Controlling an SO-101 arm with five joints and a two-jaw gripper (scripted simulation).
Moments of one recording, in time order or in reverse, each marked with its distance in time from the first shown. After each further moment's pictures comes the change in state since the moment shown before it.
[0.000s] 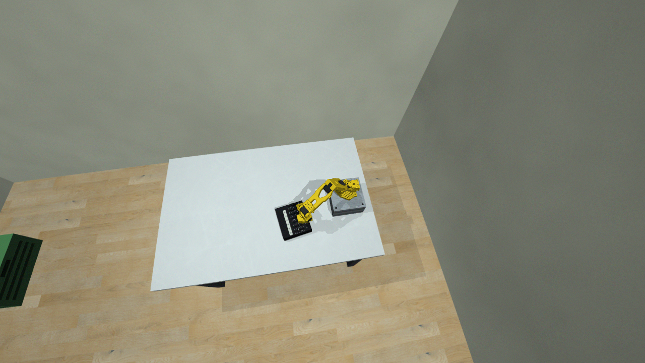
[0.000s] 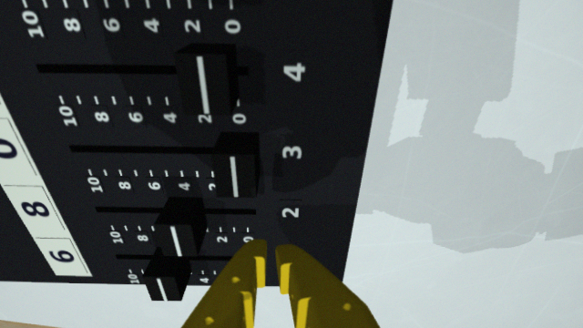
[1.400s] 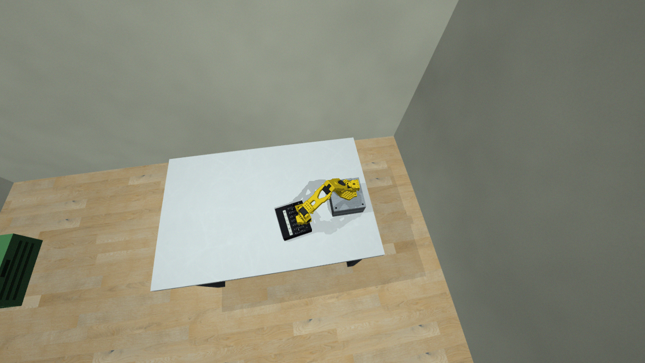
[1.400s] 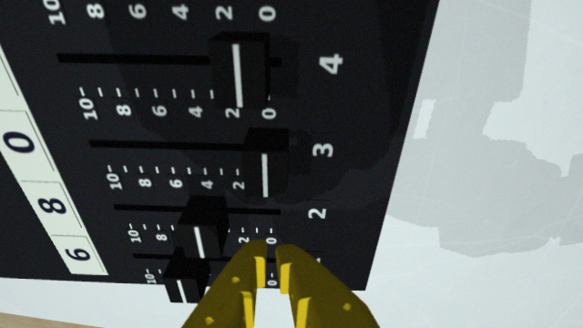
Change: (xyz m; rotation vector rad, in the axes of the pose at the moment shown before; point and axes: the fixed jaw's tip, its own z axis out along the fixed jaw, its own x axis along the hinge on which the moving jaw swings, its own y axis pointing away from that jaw) arm 0.003 0.008 0.003 -0.023 0.009 0.000
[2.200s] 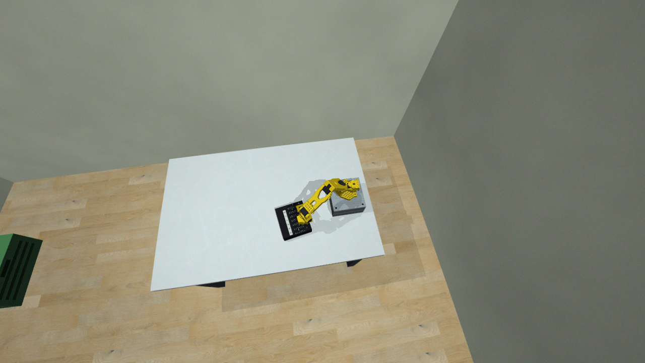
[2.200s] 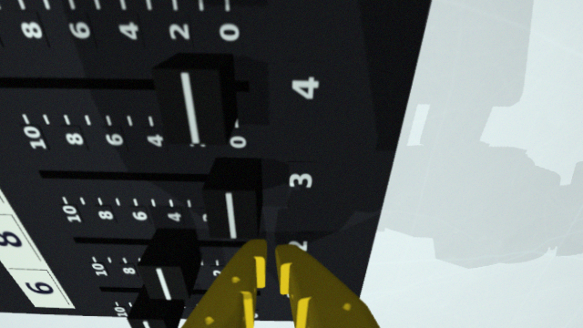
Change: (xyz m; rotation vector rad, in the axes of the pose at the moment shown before) arm -0.002 -0.006 0.011 0.011 -0.004 0.000
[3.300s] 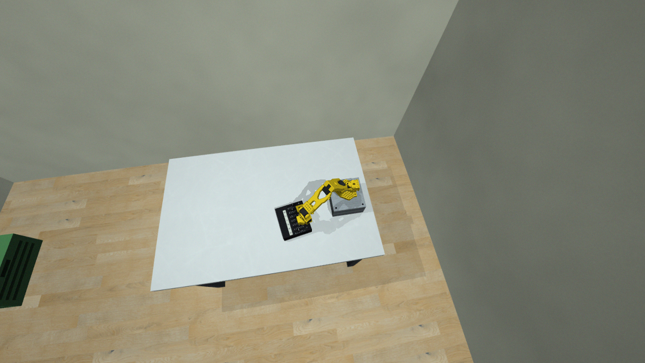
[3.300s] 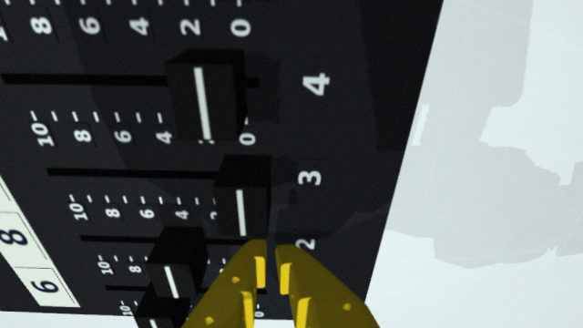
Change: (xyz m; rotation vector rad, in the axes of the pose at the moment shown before) arm 0.001 0.002 0.000 0.000 0.000 0.000
